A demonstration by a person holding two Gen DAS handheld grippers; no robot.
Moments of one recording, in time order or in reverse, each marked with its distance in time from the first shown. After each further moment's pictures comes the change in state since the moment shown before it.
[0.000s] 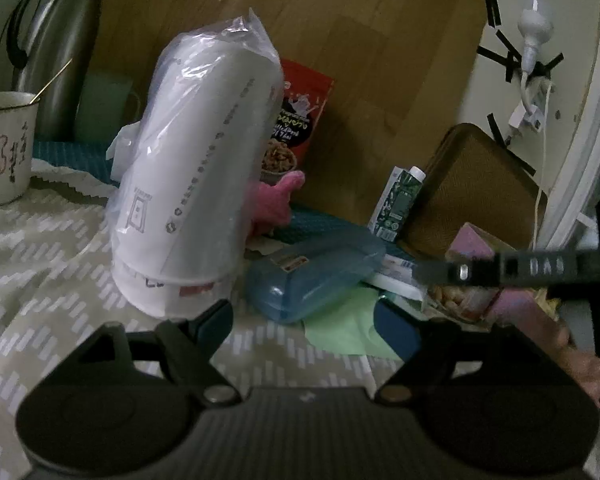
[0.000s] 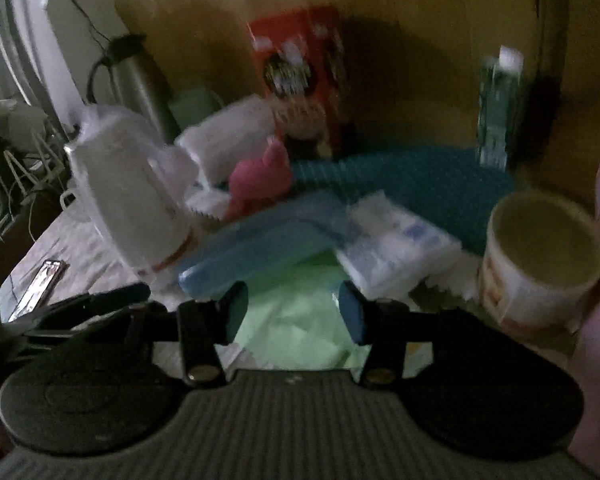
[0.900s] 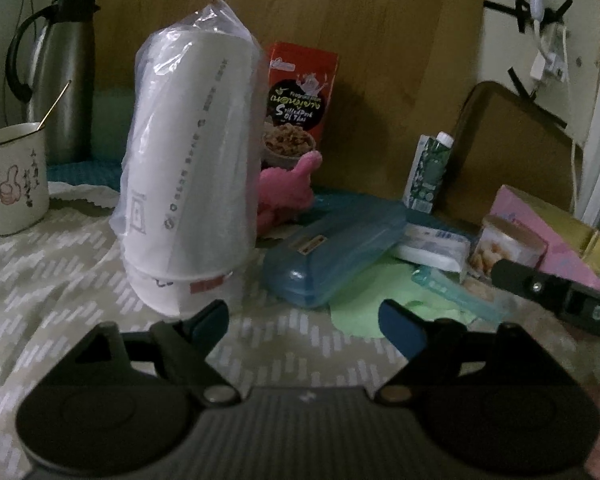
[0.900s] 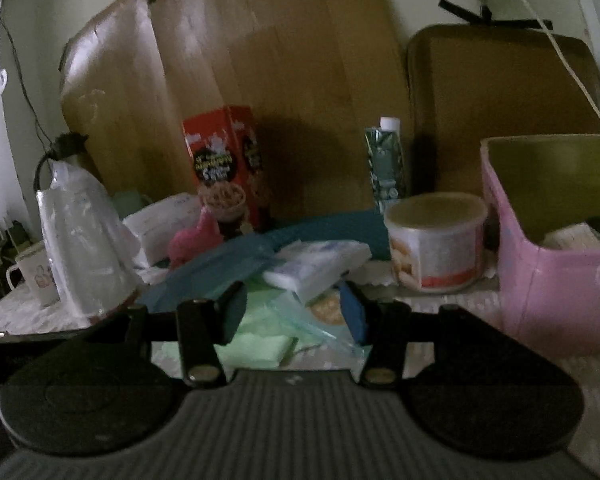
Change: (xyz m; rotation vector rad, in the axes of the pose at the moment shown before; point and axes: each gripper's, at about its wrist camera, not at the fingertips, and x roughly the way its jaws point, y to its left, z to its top) left arm 0.024 -0.016 0.001 0.122 0.056 0.152; right arm -0.018 0.001 -0.072 0.123 -0.413 -0.260
